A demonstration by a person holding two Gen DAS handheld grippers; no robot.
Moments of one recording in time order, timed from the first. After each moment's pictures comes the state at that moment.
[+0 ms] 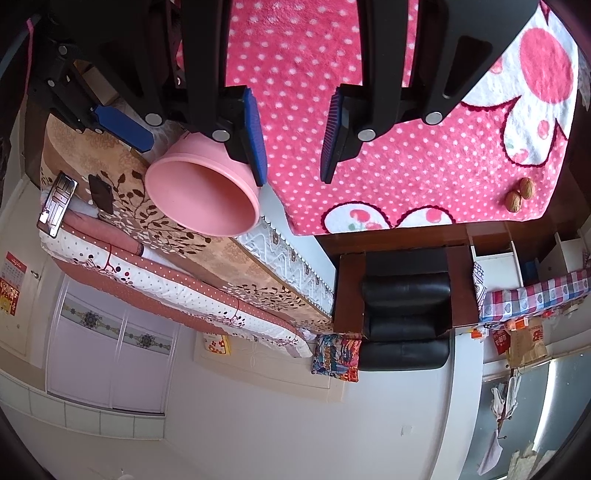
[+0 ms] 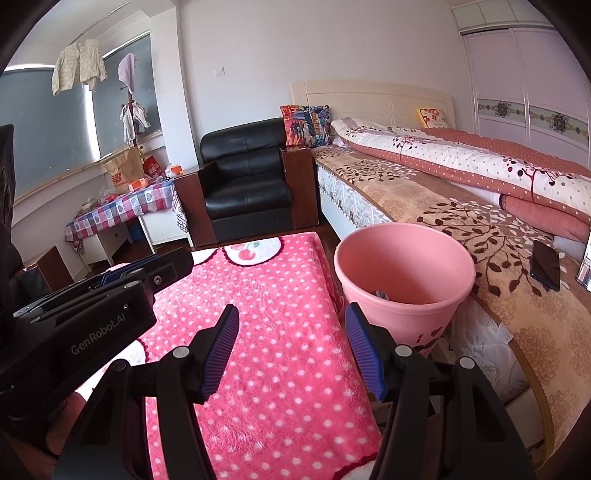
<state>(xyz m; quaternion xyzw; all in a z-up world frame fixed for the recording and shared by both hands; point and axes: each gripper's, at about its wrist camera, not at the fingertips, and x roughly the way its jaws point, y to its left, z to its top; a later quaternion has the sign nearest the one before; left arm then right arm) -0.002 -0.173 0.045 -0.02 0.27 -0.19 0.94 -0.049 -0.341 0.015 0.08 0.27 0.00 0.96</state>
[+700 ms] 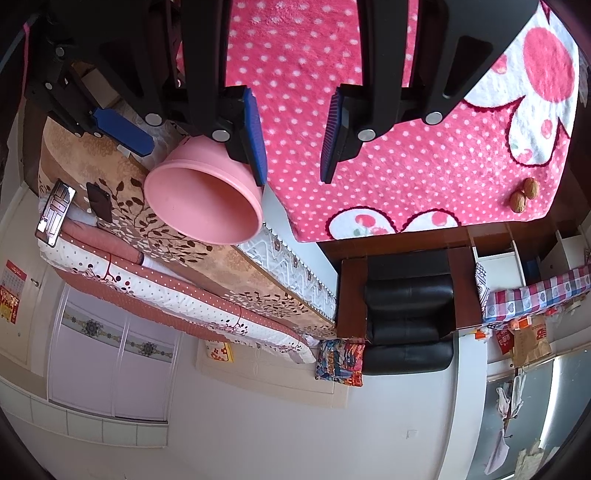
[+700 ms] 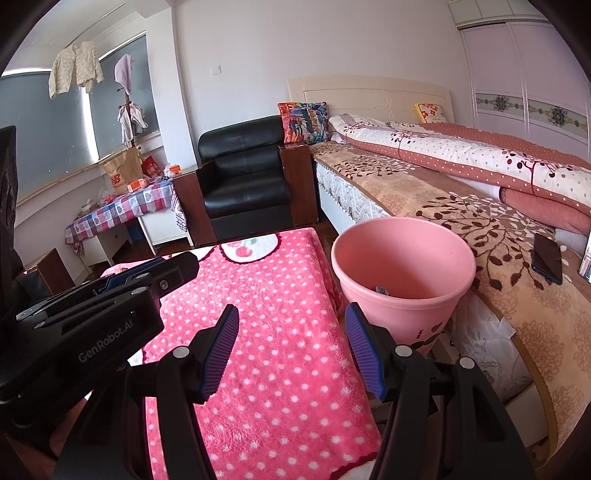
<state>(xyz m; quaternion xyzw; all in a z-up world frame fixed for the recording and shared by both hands) 0.001 -0.183 0.038 -0.01 0.28 -0.19 0.94 -0.048 -0.344 0.007 0.09 0.27 0.00 0.96</state>
